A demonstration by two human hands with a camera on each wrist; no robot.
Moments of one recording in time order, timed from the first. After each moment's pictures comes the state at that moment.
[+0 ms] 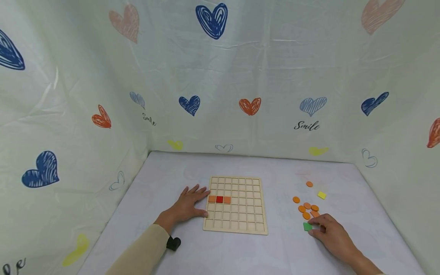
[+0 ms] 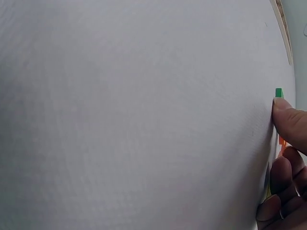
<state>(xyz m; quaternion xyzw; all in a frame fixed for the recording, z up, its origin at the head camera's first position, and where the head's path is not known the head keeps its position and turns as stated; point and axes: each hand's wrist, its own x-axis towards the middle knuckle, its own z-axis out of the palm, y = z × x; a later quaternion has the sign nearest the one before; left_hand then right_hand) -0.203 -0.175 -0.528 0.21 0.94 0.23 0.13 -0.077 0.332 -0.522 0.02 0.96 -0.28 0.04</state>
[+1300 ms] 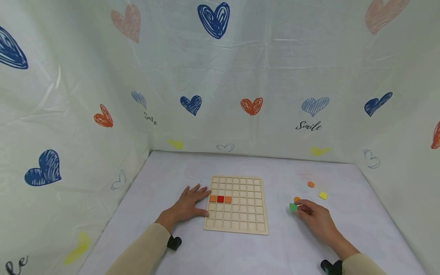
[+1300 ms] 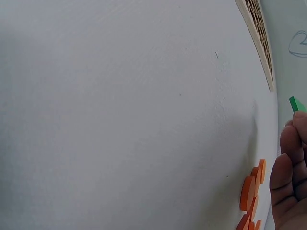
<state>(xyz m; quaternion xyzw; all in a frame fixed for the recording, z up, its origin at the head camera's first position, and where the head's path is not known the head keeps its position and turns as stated) -0.200 -0.174 -0.524 0.20 0.94 0.24 0.13 -0.118 0.296 -0.512 0.01 0.93 -0.38 -0.03</state>
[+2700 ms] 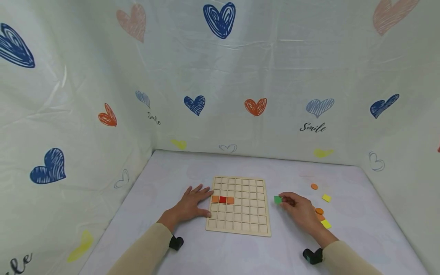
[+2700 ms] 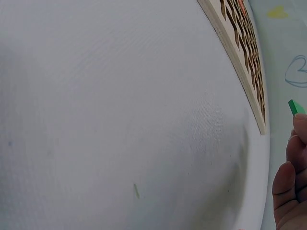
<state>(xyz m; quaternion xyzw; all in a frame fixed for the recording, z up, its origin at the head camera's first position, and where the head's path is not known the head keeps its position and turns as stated) -0.200 -0.173 -0.527 0.20 0.94 0.24 0.13 -0.151 0.244 -0.508 0.00 0.92 -0.40 -0.02</state>
